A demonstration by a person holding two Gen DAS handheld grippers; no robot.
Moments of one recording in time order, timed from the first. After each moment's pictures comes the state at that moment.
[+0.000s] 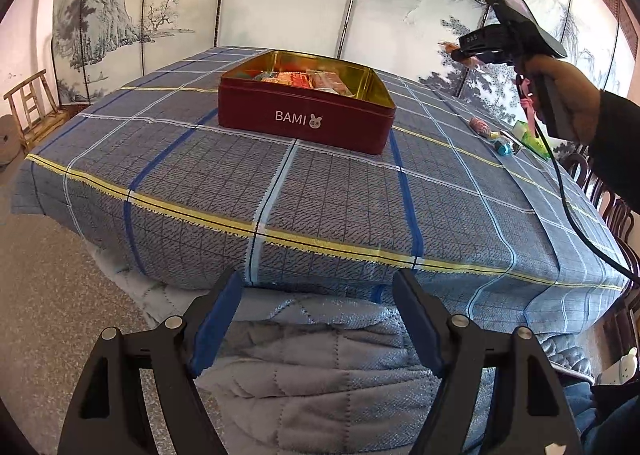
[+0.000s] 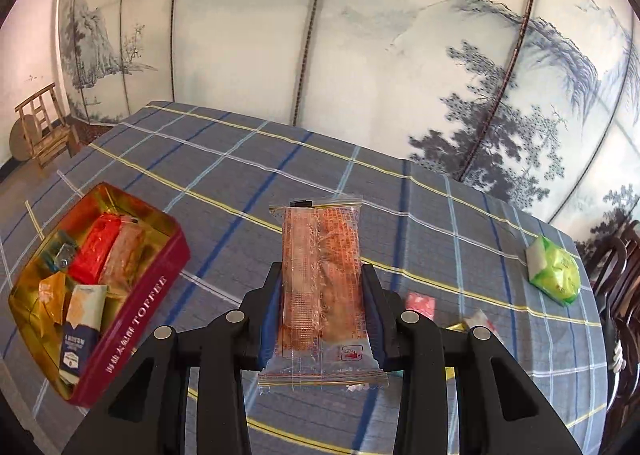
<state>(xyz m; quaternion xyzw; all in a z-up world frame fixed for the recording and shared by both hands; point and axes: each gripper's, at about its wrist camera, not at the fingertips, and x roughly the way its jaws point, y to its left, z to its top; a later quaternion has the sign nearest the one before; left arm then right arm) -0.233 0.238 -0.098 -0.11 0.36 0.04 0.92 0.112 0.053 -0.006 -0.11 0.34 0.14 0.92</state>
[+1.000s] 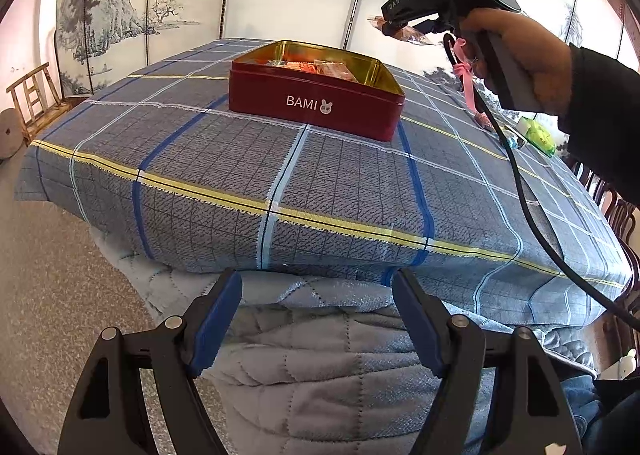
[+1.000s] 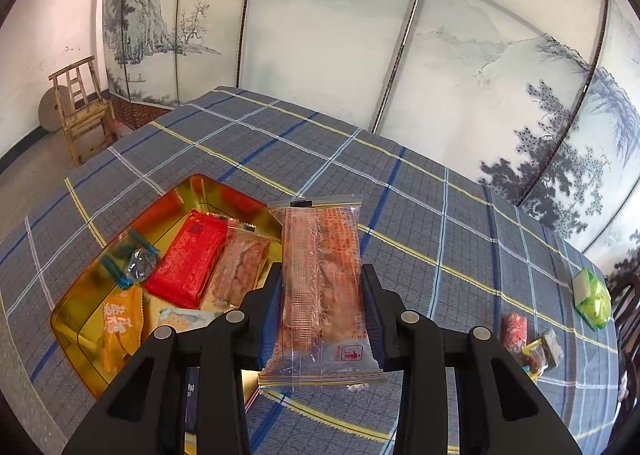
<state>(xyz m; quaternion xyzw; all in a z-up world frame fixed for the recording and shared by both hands) -0.241 0.243 -0.105 -0.12 0.37 0.05 0.92 0.074 0.182 -0.014 -0.15 0.33 0.20 0.91</state>
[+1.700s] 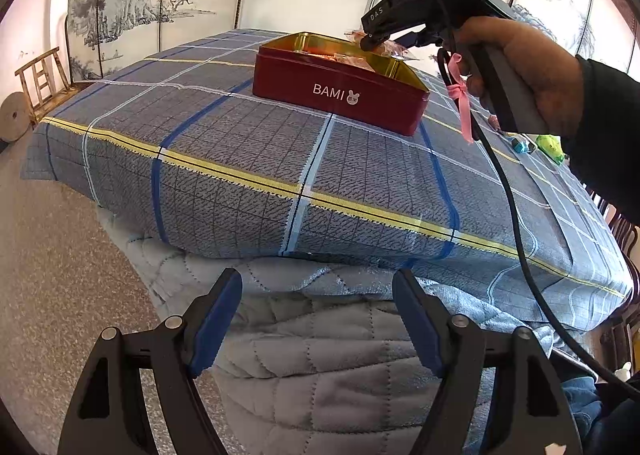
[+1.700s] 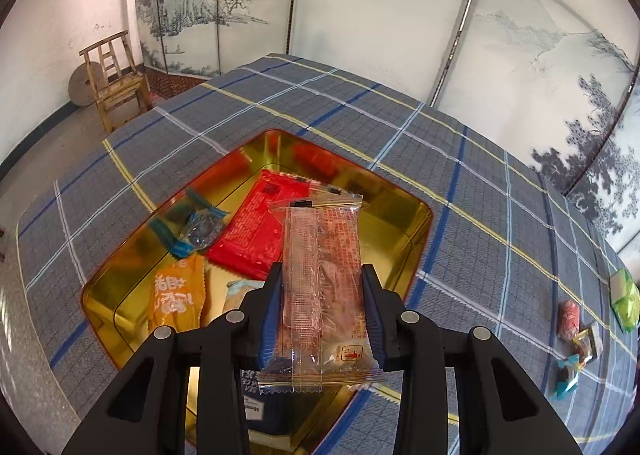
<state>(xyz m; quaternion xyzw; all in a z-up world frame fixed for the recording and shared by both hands) -0.248 0.256 -0.114 -0.14 0.38 0.06 0.91 0.048 0.229 -0.048 -0.16 0.37 0.26 0.87</state>
